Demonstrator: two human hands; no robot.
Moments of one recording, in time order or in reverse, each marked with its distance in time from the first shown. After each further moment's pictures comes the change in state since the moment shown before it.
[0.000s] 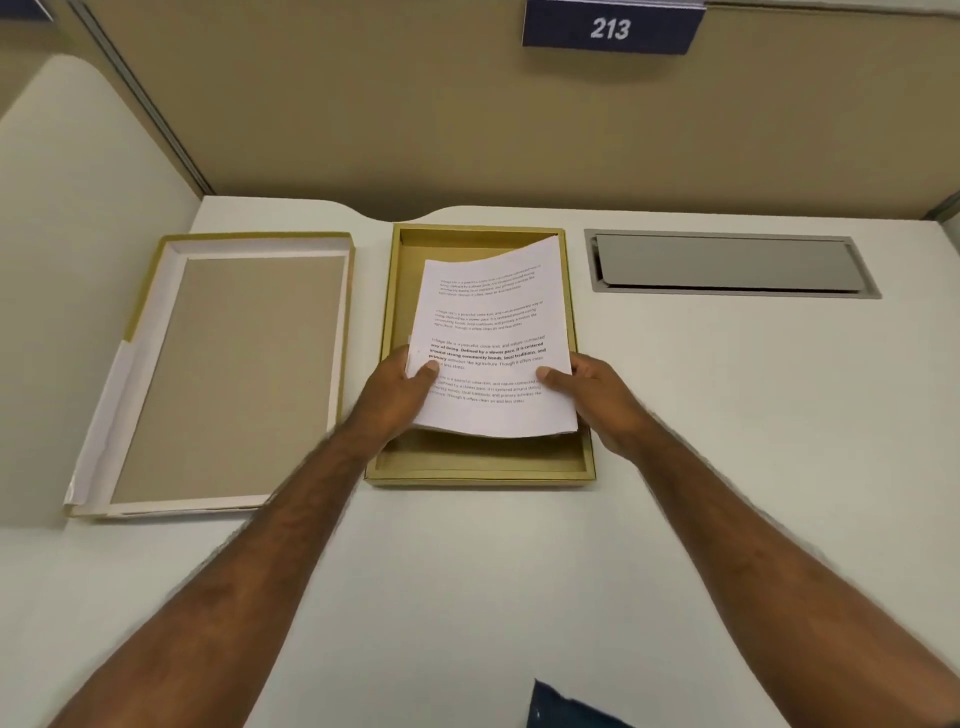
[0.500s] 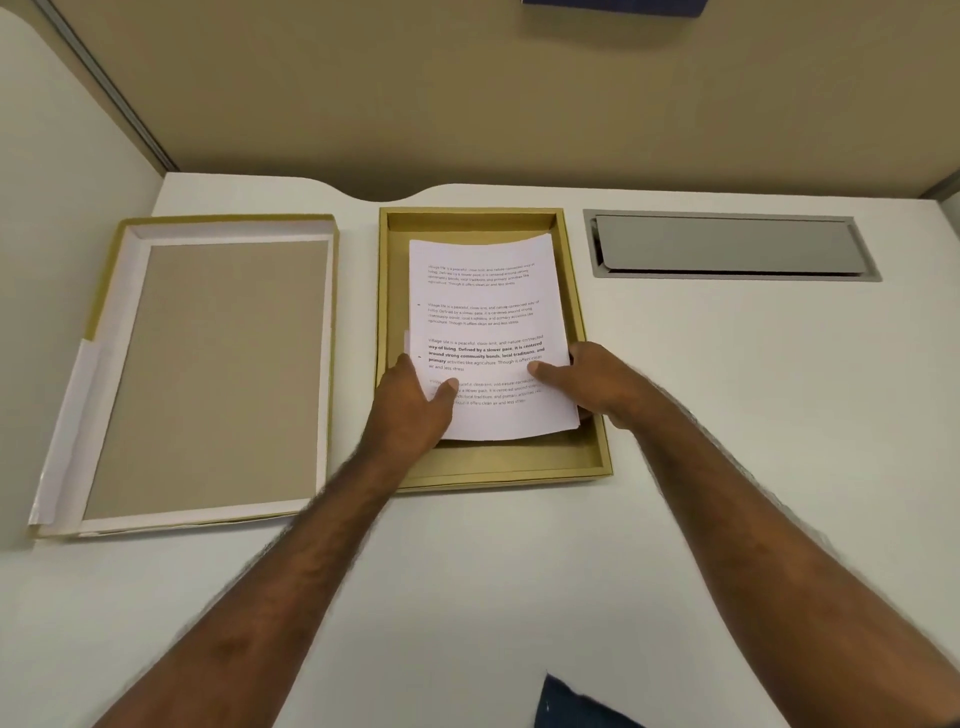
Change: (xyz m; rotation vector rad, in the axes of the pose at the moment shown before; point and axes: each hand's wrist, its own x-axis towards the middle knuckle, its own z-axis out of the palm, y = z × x) left_hand 0.004 -0.012 0.027 0.201 0.119 0.000; right_hand 0.022 -0.026 0.010 -0.564 0.084 0.196
